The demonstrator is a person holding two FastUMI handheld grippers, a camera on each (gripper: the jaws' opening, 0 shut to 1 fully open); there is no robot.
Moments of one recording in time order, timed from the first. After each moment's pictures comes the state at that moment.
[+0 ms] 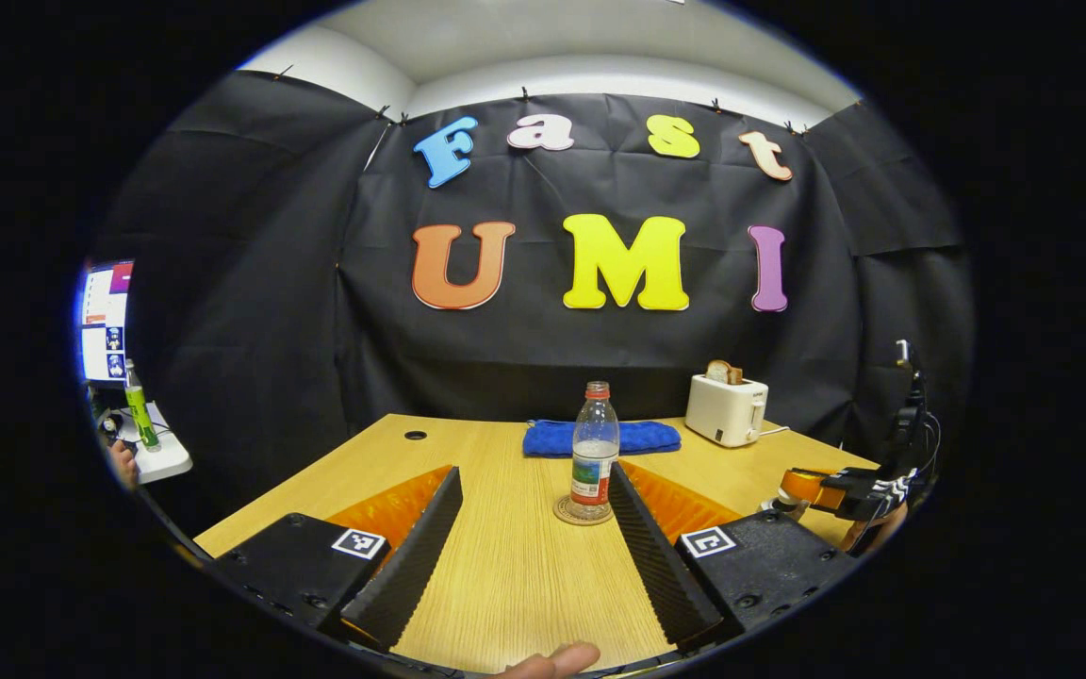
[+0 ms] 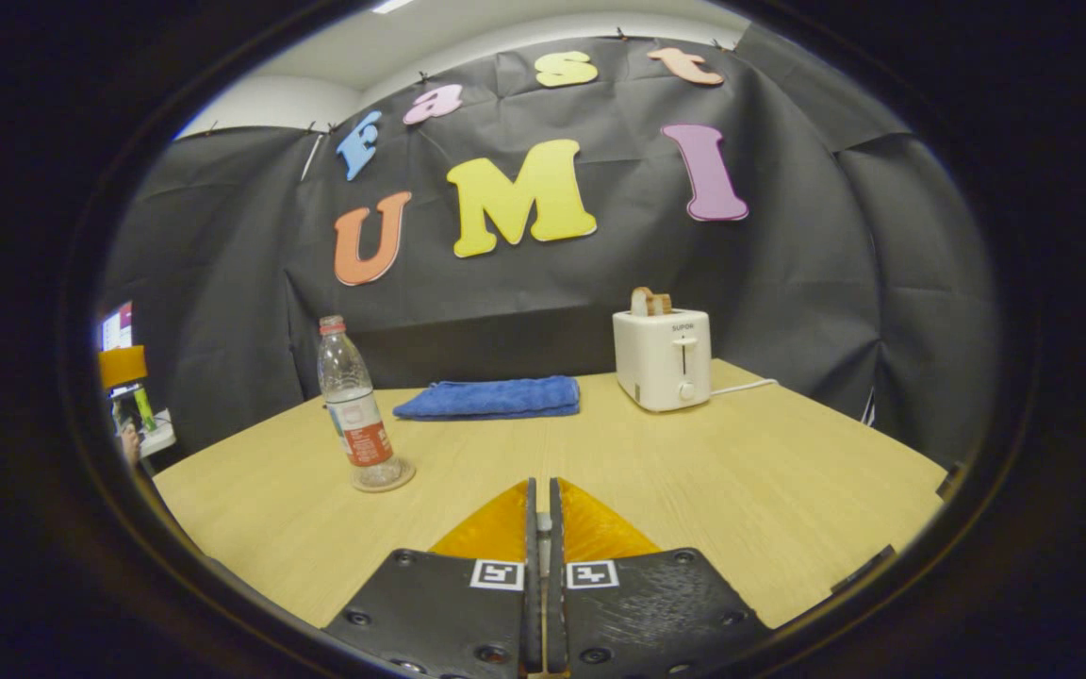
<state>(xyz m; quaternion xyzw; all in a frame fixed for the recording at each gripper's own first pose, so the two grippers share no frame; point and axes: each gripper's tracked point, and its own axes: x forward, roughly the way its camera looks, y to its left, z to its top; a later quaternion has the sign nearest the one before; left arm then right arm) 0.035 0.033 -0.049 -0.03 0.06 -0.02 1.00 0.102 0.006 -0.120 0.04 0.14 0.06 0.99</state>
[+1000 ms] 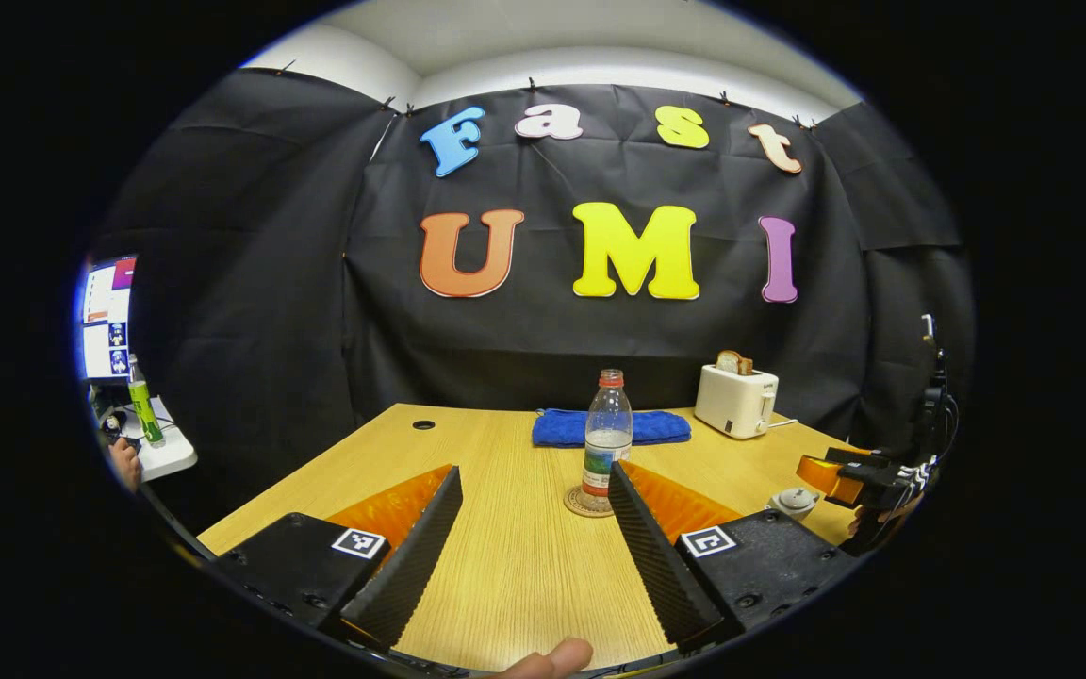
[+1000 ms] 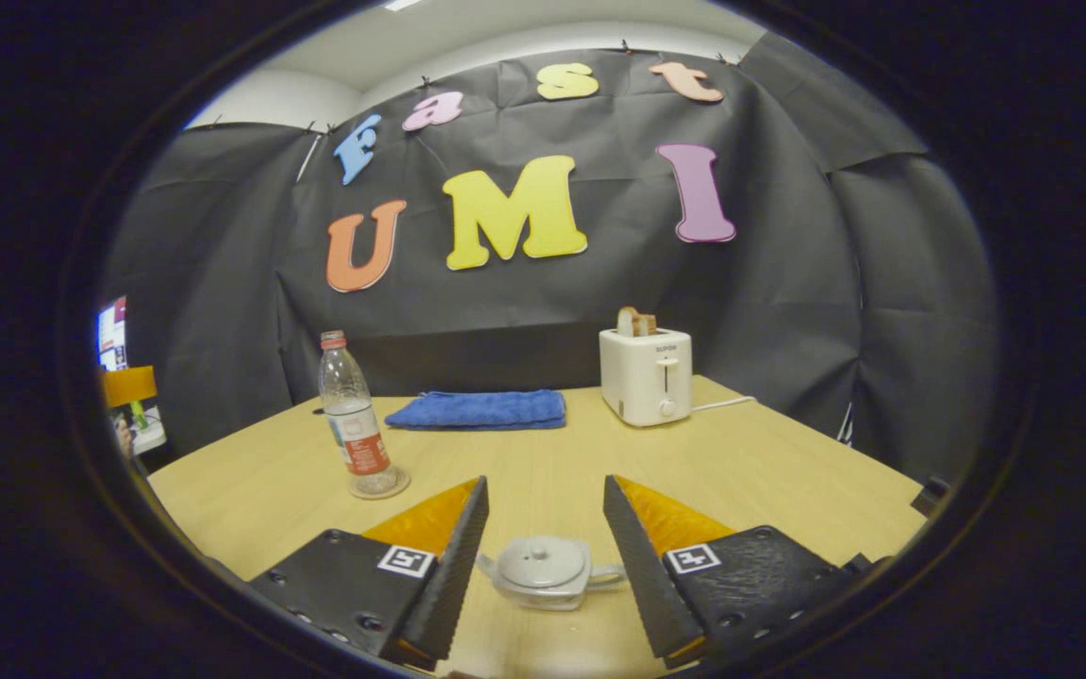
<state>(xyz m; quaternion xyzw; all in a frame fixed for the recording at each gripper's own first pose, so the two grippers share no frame) 0.036 0.043 -0.051 -0.03 0.08 -0.01 1.00 0.079 -0.001 -0.091 0.03 0.12 0.03 0.99</state>
